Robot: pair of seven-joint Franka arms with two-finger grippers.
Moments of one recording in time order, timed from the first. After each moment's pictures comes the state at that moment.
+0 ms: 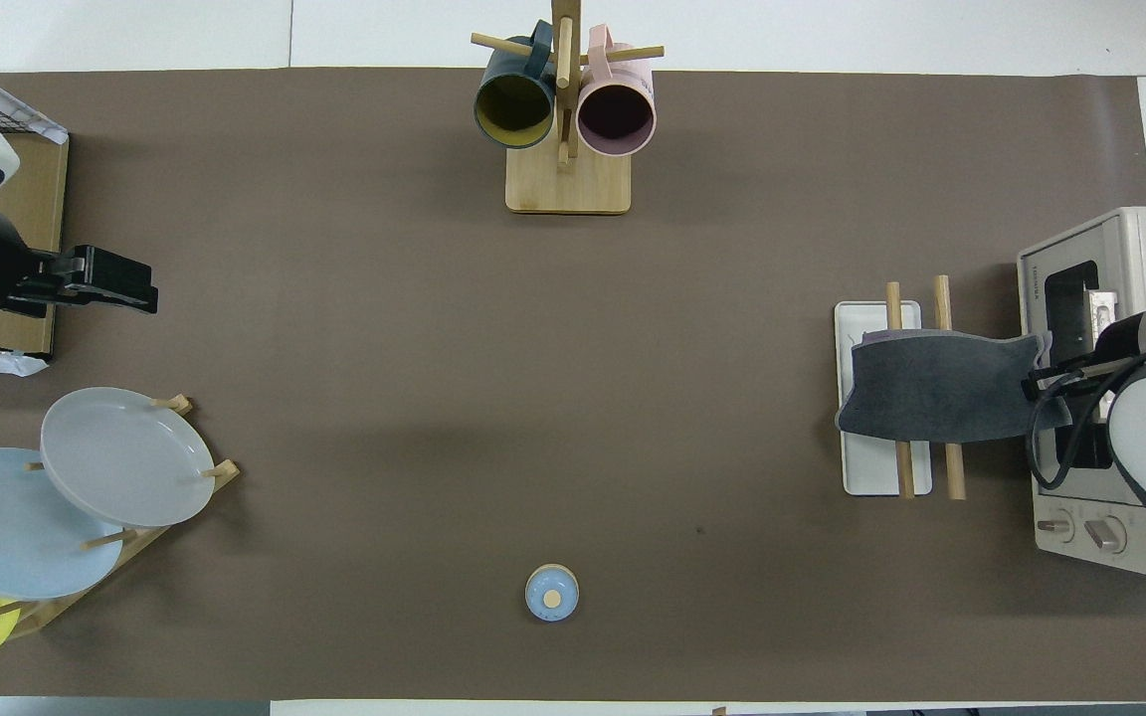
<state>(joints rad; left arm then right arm) -0.05 0.00 -0.06 -1.61 -0.02 1.60 -0.08 -0.23 -0.09 0.08 -2.08 0.02 1.91 -0.34</state>
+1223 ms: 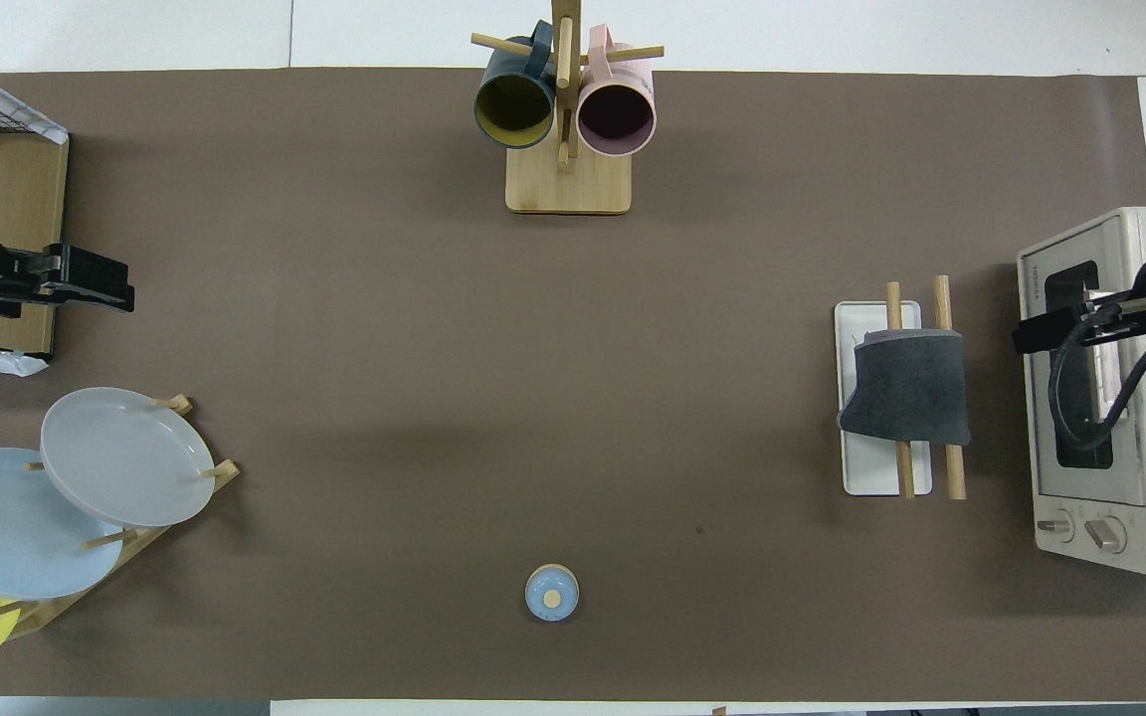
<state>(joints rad) -0.05 0.00 -0.06 -1.61 -0.01 1.60 -0.07 -0.05 -0.04 0.00 -1.81 0.01 1.72 -0.22</state>
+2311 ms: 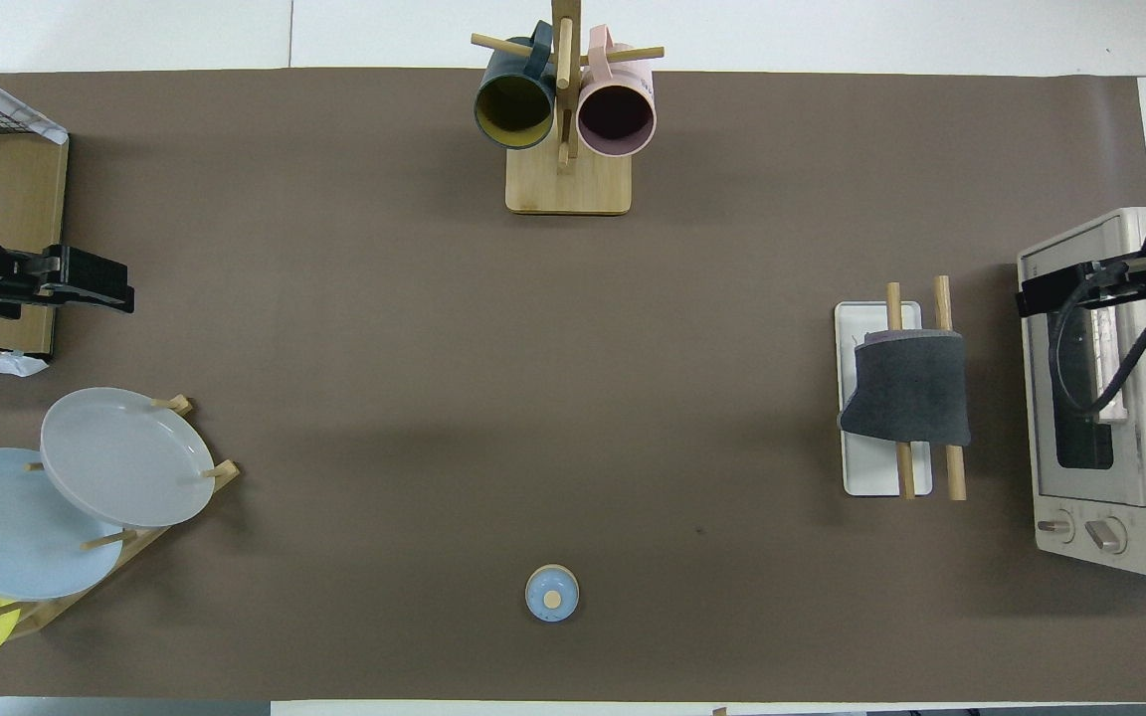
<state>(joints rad) -0.05 0.00 -0.06 -1.61 -0.01 1.60 -0.07 -0.01 0.00 -0.02 -1.69 0.01 1.69 -0.13</state>
